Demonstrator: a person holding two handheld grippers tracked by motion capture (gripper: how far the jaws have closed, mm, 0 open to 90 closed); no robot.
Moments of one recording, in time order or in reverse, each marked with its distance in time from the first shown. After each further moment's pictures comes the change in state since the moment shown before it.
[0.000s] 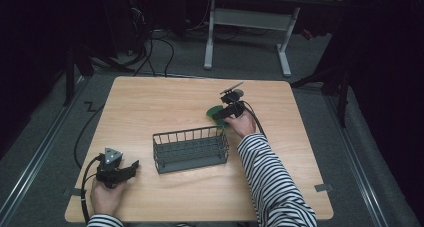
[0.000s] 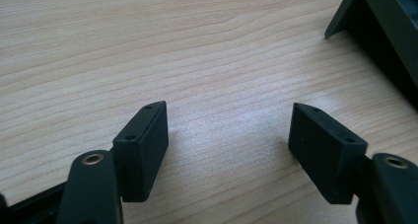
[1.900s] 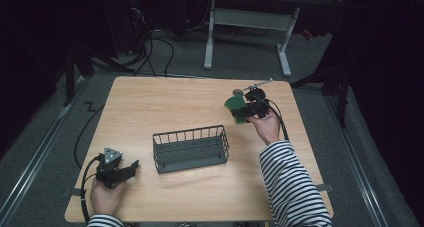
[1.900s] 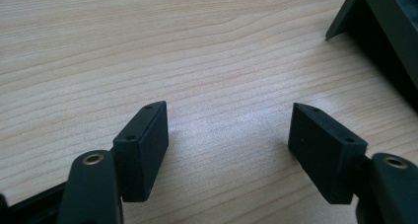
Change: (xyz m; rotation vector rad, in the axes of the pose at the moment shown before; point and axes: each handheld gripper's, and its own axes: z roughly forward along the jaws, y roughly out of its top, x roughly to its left) left arm 0.001 0.000 0.000 -0.004 0.000 -0.009; right arm -0.018 -0.032 -0.093 -0.130 -0.024 0.019
